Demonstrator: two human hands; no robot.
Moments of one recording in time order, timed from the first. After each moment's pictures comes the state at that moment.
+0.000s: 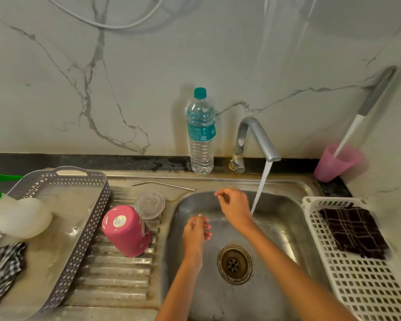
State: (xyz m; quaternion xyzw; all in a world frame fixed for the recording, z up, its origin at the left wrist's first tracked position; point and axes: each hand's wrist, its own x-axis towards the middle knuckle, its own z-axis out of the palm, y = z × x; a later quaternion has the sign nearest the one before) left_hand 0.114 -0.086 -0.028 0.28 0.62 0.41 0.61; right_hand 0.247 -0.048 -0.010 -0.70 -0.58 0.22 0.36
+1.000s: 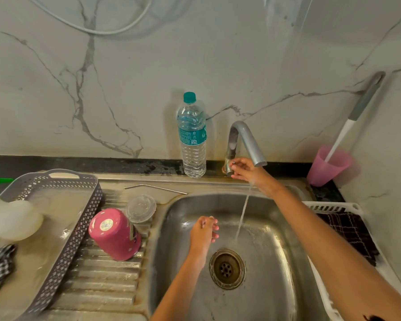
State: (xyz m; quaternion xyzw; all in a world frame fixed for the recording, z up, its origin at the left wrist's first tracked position) left_hand 0.151 -0.084 -0.027 0.37 0.61 0.33 0.62; right_hand 0.348 0.010 0.048 -0.56 -0.45 0.53 0.45
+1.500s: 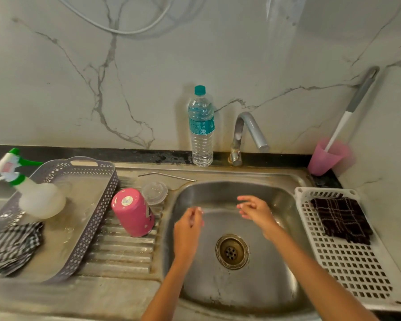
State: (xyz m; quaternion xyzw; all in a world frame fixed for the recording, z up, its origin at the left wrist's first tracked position) left_hand 0.087 -0.132 -0.006 0.52 0.62 0.40 0.43; right_hand 0.302 -0.113 -0.017 -0.69 -0.38 0.47 0.41
